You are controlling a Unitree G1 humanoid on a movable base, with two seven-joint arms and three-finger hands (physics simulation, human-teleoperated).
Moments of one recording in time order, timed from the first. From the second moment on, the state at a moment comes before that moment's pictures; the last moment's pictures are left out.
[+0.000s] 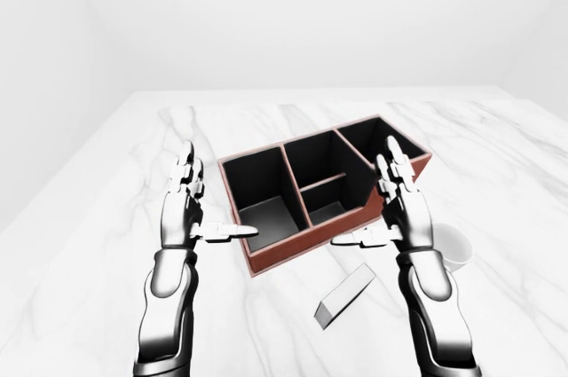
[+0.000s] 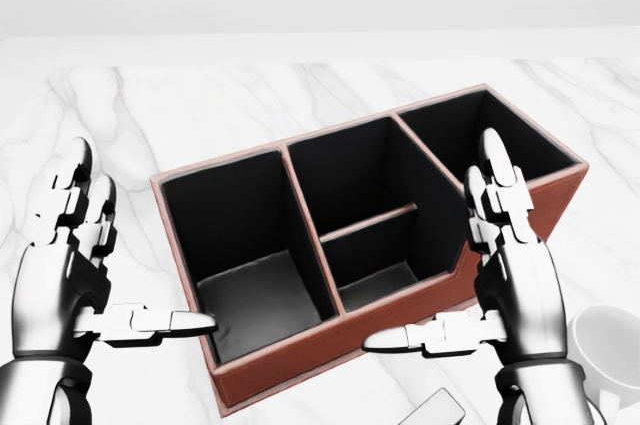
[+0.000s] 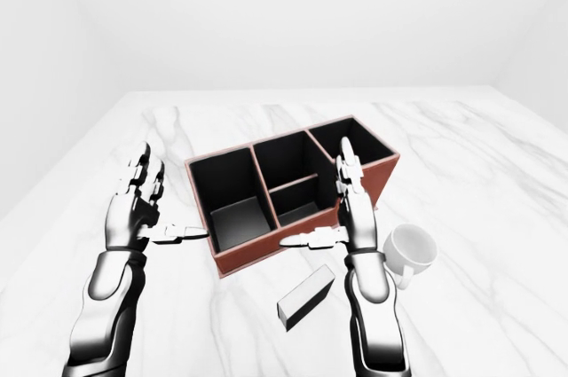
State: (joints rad) left arm -0.01 0.05 0.11 -0.29 -0.04 0.09 -0.07; right arm 0.06 -0.02 -0.02 -0.40 -0.04 0.09 0.07
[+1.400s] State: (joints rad) left arm -0.02 0.05 0.12 -0.29 -0.05 0.09 -0.07; right arm 0.05 -0.06 -0.10 -0.66 -0.31 0.09 0.29
